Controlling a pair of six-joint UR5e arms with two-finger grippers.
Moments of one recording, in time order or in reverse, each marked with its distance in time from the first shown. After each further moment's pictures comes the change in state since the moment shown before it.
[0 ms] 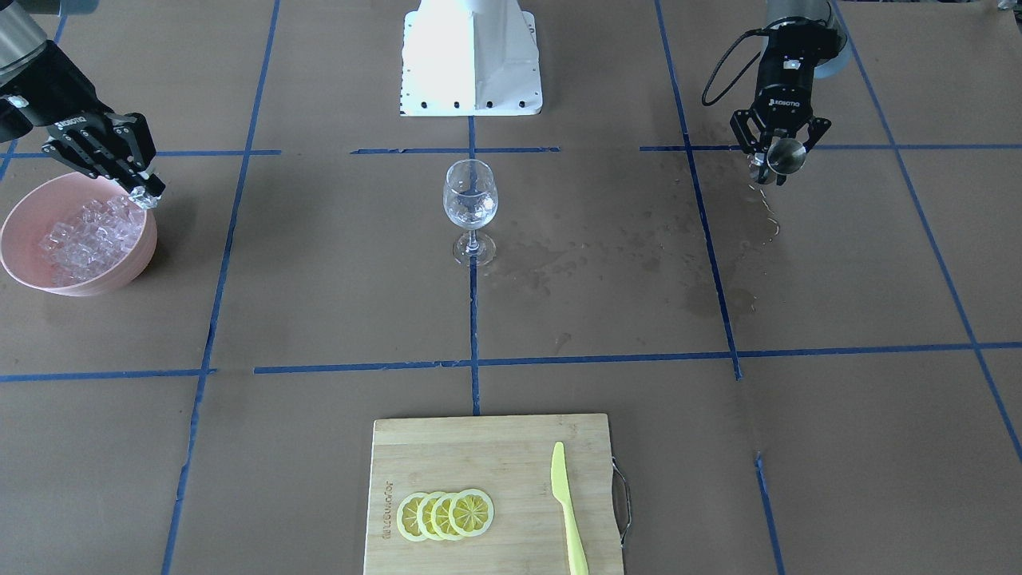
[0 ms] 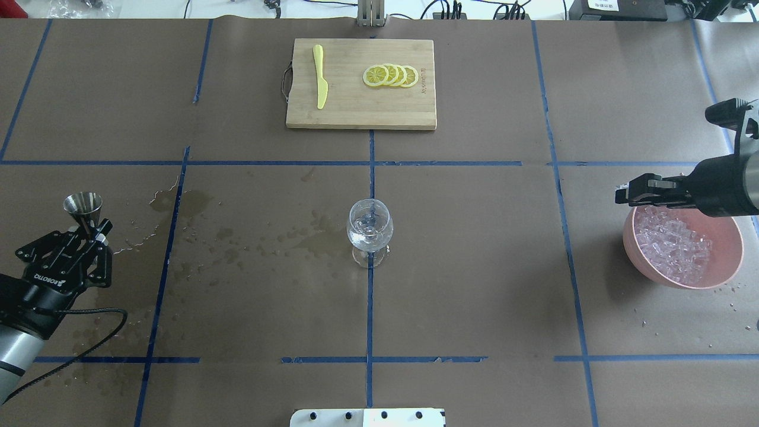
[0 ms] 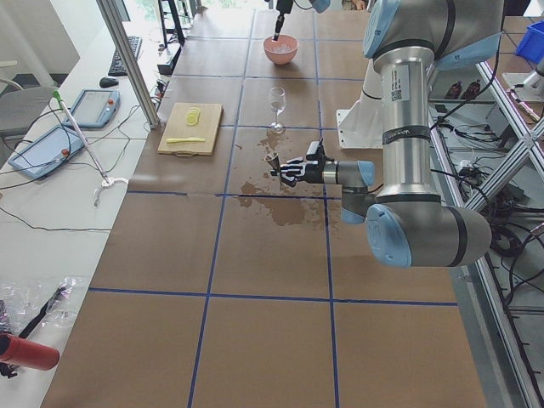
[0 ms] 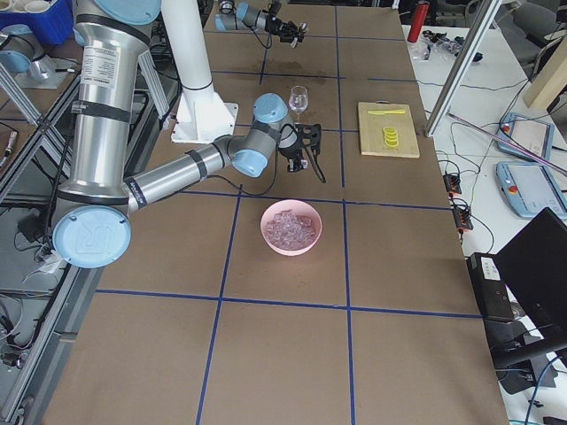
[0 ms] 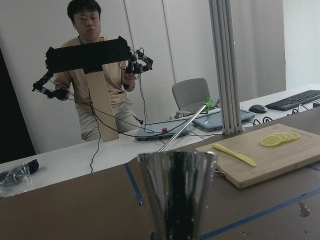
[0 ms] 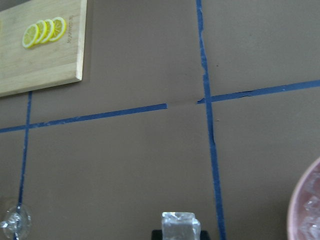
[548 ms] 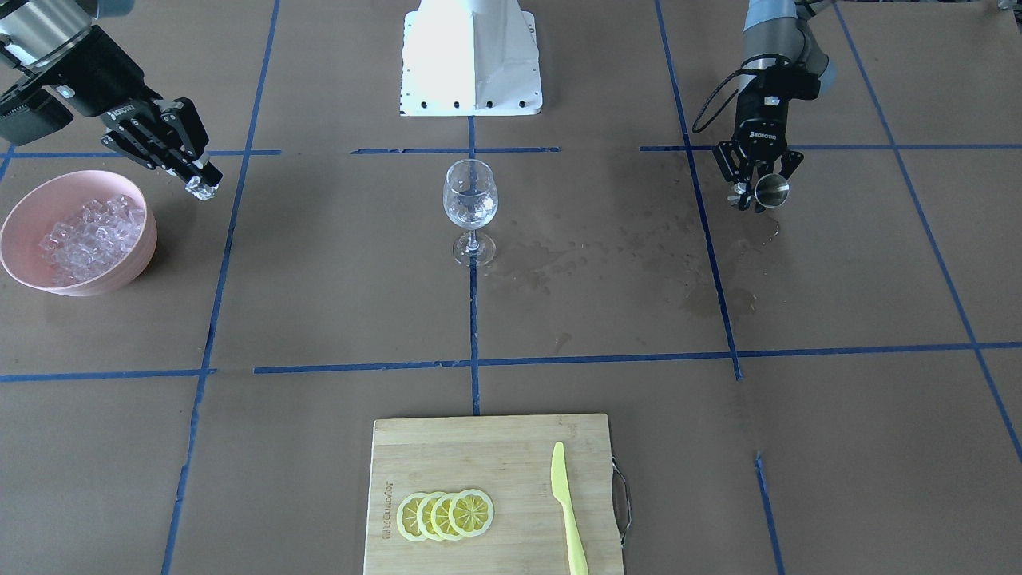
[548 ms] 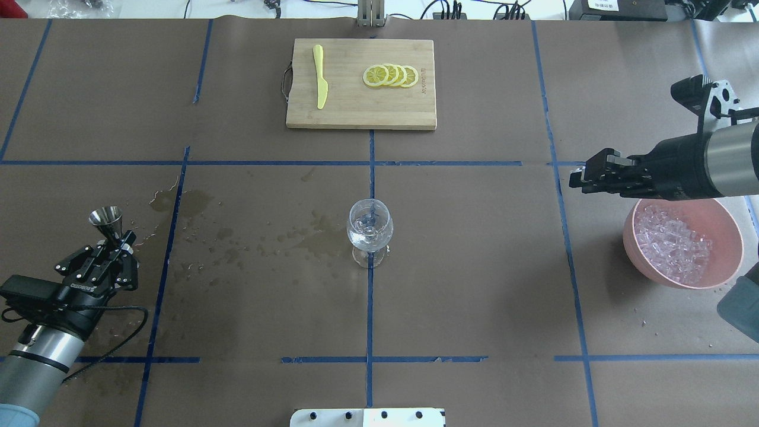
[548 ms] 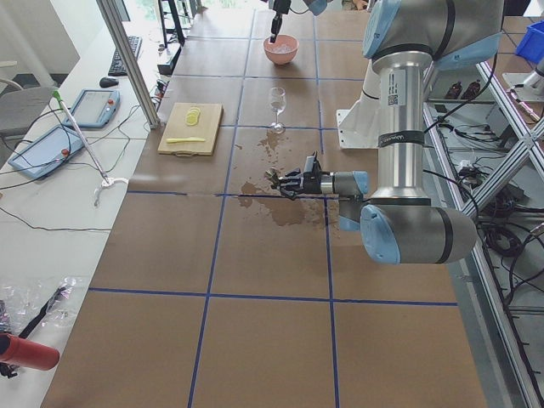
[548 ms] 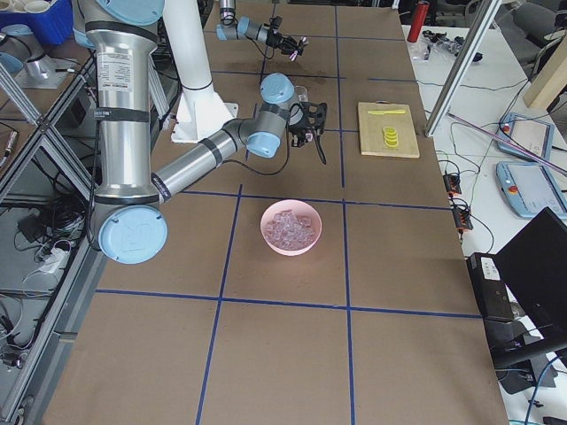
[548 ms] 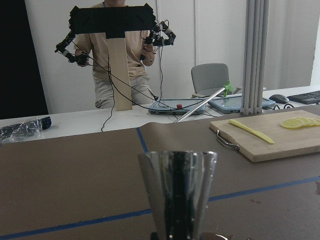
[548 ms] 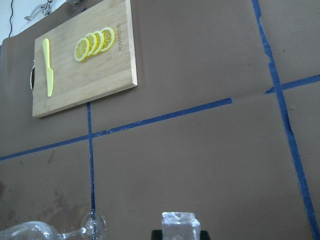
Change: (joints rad) left arm 0.008 -0.133 0.181 0.036 0.031 -0.265; right arm -0.027 0.124 0.003 0.000 0.019 0.170
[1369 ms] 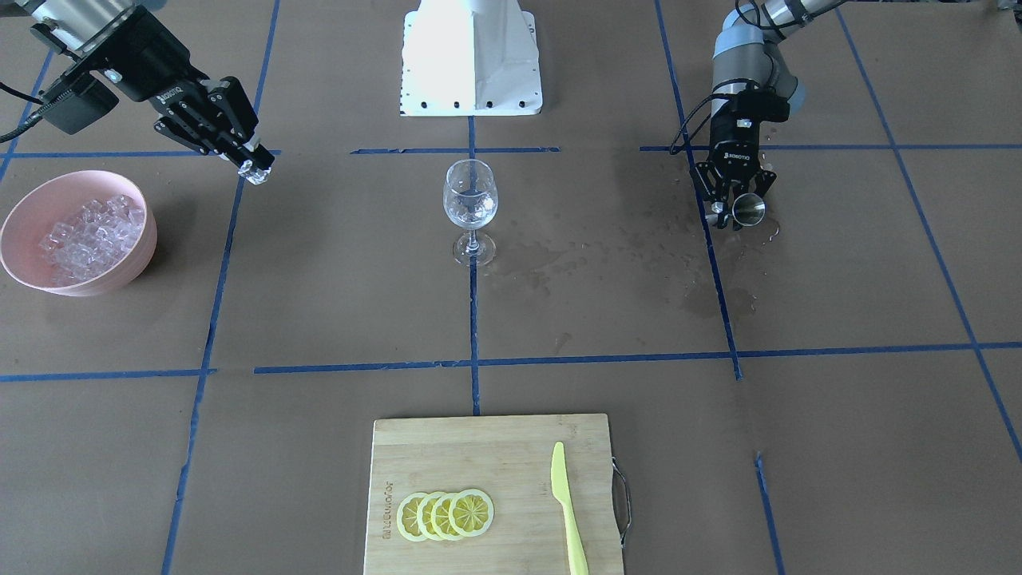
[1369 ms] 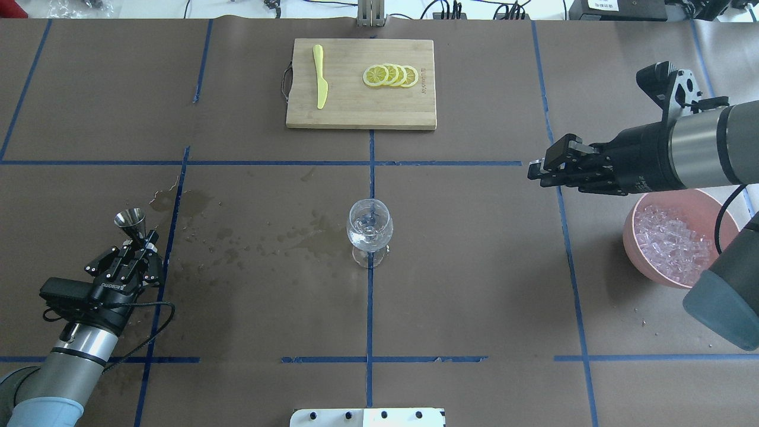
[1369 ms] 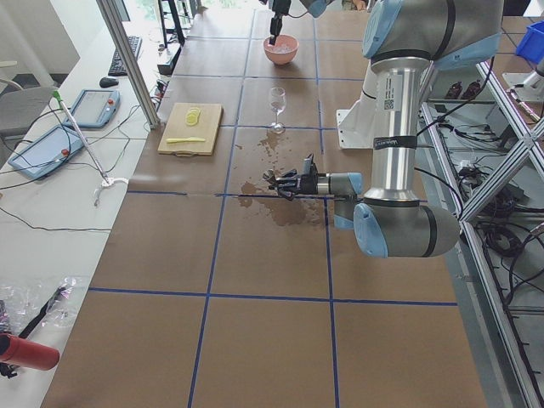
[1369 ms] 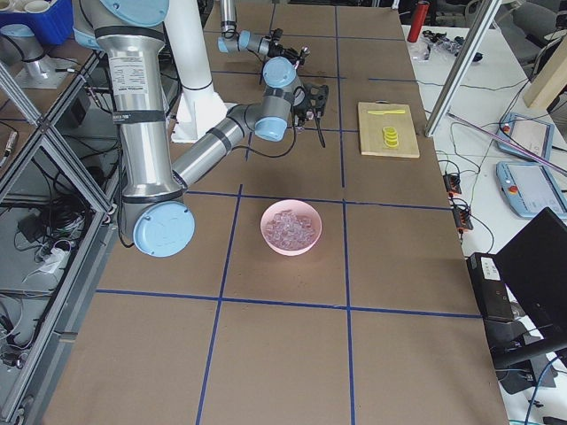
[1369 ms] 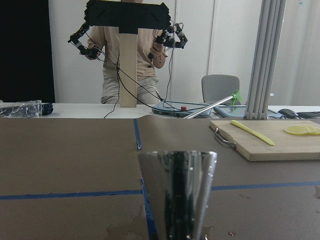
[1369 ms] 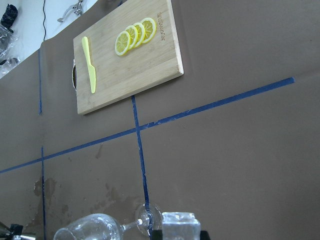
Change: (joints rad) left arm -0.011 -0.086 0.097 0.003 0.029 -0.016; right arm -0.041 0.099 0.002 -0.001 -0.005 0.115
